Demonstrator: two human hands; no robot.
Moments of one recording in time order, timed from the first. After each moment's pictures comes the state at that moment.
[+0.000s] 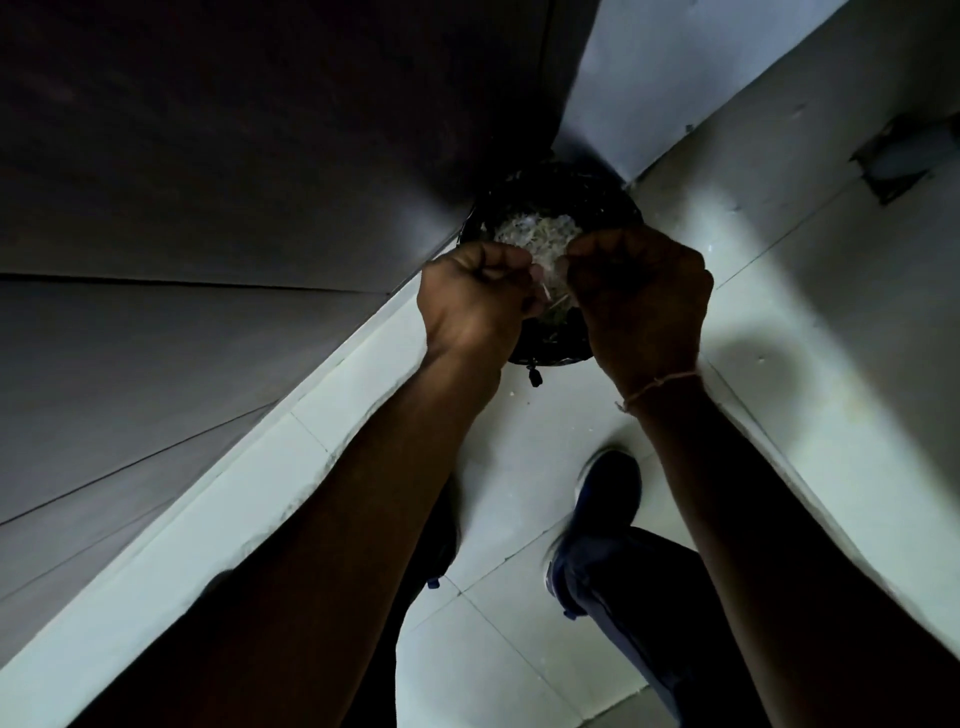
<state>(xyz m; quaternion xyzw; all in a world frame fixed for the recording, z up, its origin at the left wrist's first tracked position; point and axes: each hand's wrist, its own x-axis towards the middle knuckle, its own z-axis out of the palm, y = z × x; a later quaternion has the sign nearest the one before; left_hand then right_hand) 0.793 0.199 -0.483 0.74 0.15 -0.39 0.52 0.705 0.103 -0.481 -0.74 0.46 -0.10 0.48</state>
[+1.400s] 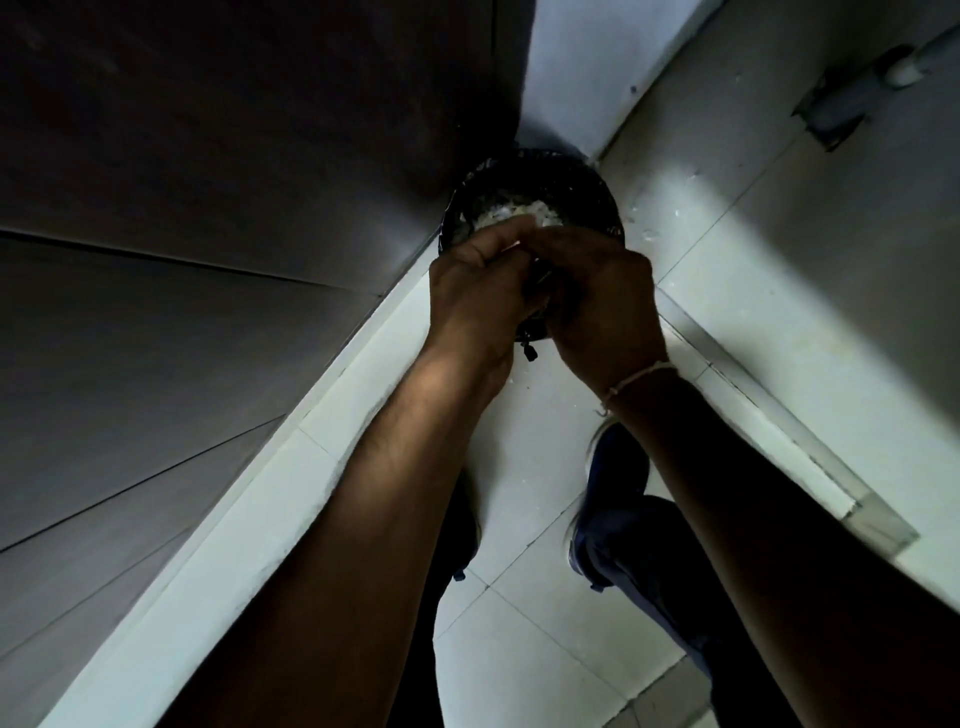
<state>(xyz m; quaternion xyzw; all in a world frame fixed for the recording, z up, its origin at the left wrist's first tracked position) 0.770 0.213 -0.452 0.66 0.12 -0.46 0.58 0.682 0.137 -0.457 -0.86 0.30 -0.10 0.40</state>
